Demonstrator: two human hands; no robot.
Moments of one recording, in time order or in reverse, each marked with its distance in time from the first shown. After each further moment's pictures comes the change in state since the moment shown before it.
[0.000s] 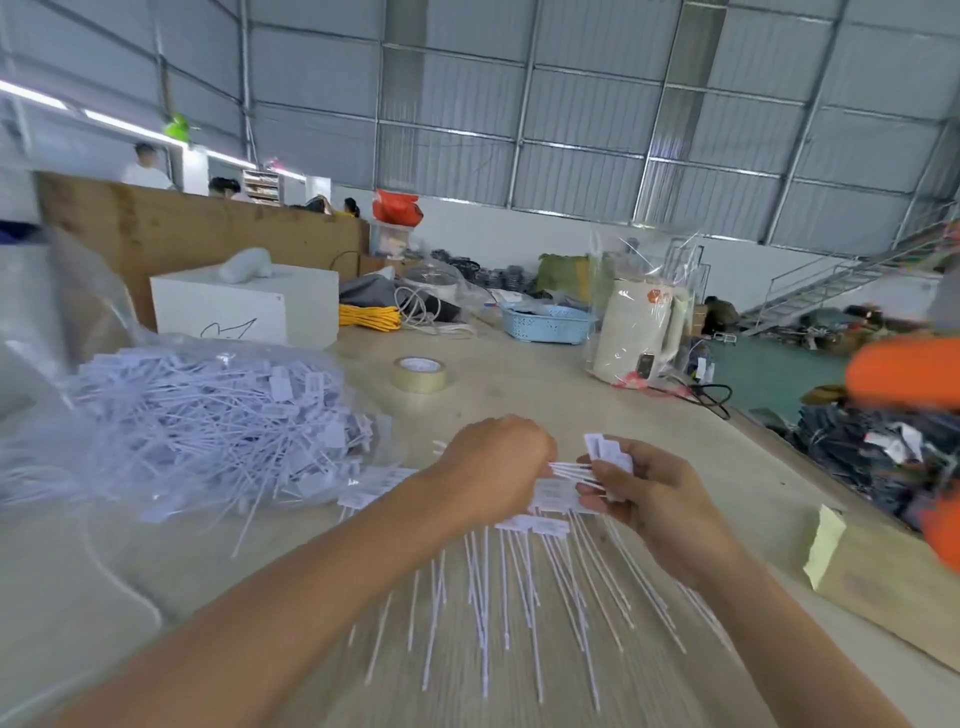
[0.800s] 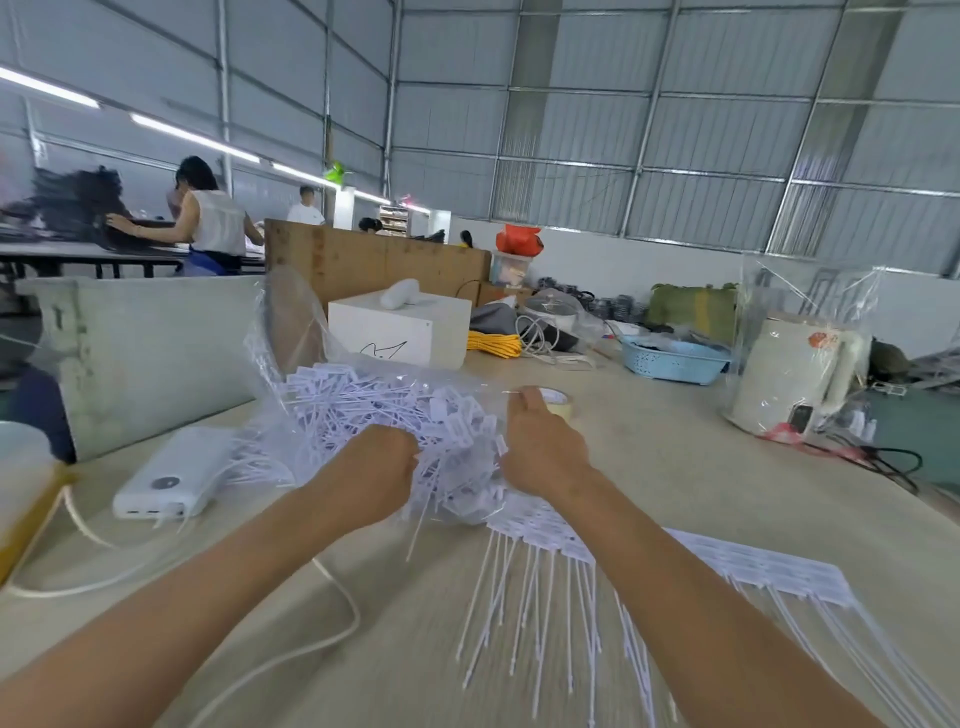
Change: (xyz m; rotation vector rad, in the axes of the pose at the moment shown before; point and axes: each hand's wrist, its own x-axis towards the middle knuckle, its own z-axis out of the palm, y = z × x) left_hand -0.125 -0.174 -0.014 0.055 0.065 -0.561; right_hand 0.066 -0.003 0.223 -1.479 -0.302 -0.307
